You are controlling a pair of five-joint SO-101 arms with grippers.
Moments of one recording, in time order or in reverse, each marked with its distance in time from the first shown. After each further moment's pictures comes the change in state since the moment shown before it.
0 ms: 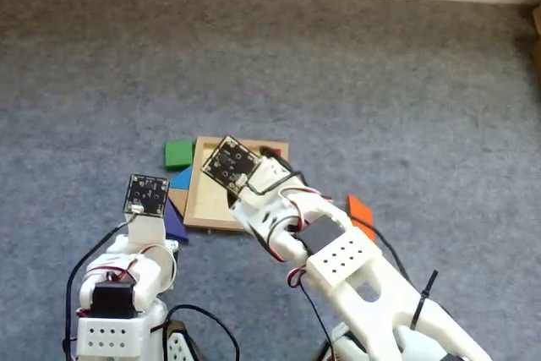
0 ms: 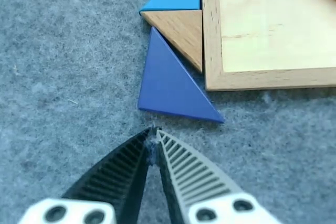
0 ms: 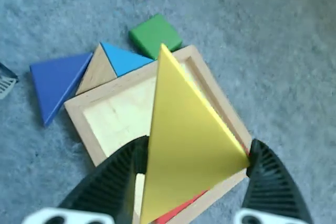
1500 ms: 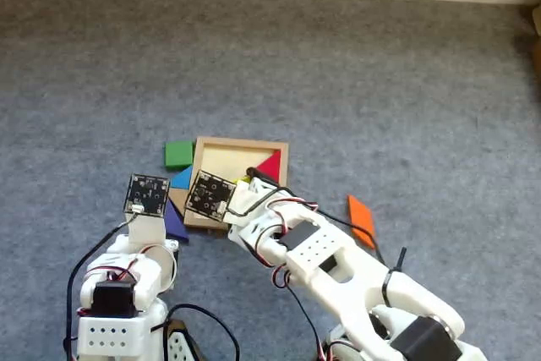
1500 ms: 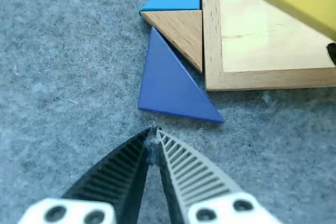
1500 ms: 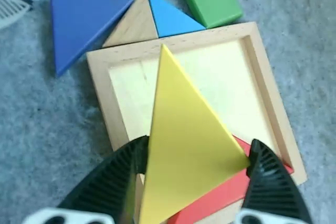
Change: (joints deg) left arm 0.0 0.0 0.0 0.0 0.0; right arm -2.9 15.6 3.7 -10.2 11.4
